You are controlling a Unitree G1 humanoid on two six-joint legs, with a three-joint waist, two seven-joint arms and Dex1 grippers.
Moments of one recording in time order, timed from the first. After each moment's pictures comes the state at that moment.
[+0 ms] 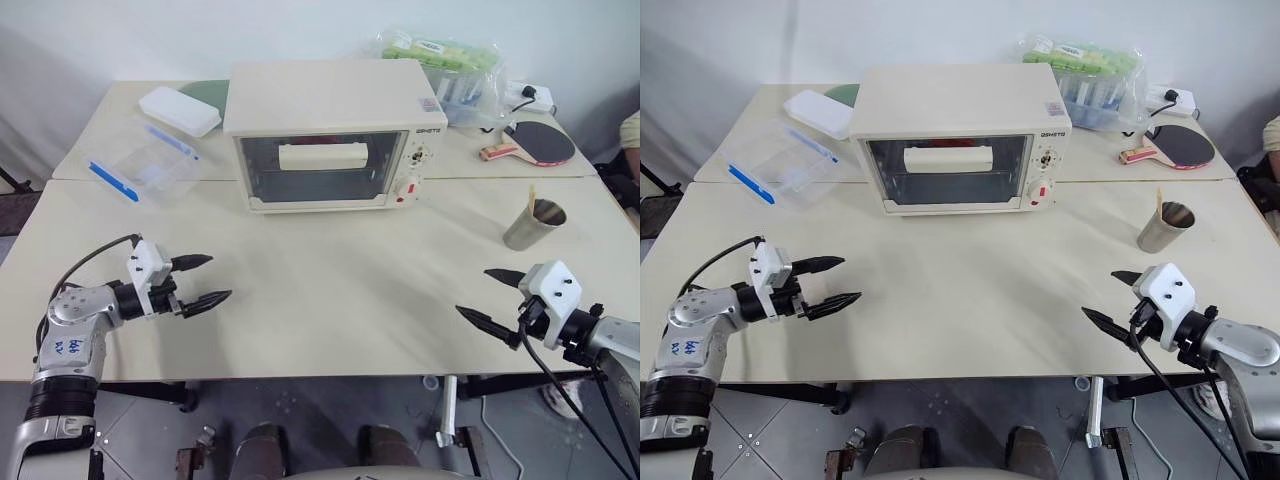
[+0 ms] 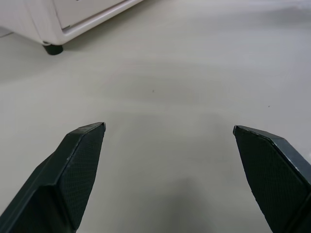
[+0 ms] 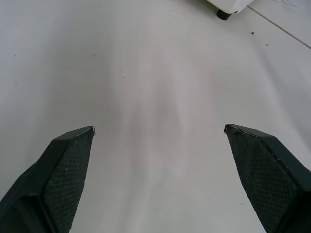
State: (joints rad) left arm -0.33 0.69 0.19 0.36 -0.35 0.02 -1.14; right arm 0.05 -0.81 -0.29 -0.20 0.34 0.24 0.88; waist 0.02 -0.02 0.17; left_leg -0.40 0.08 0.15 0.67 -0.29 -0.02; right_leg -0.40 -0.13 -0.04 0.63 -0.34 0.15
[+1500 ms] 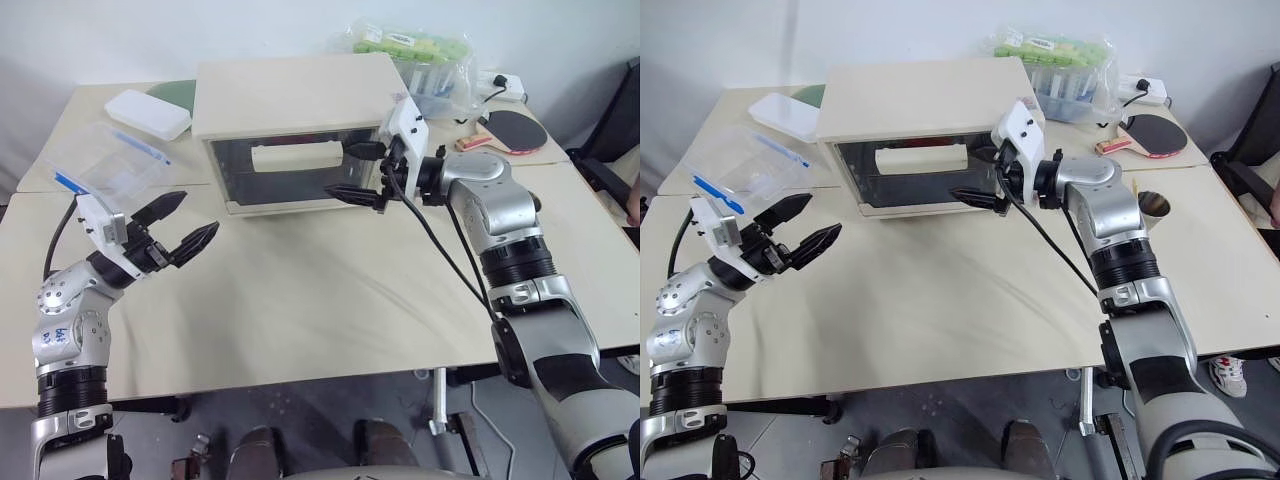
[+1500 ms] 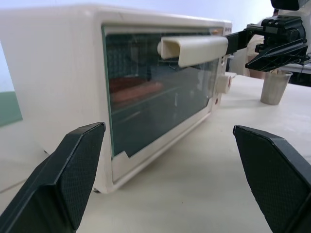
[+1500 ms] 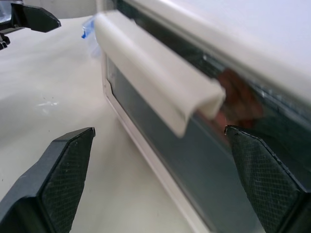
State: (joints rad) left arm -0.38 0.58 0.38 0.15 -0.57 0.11 -0.92; right arm -1.13 -0.40 0.13 0.54 0.24 0.28 1.06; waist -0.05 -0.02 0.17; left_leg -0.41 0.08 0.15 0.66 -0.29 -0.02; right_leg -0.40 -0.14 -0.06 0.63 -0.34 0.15
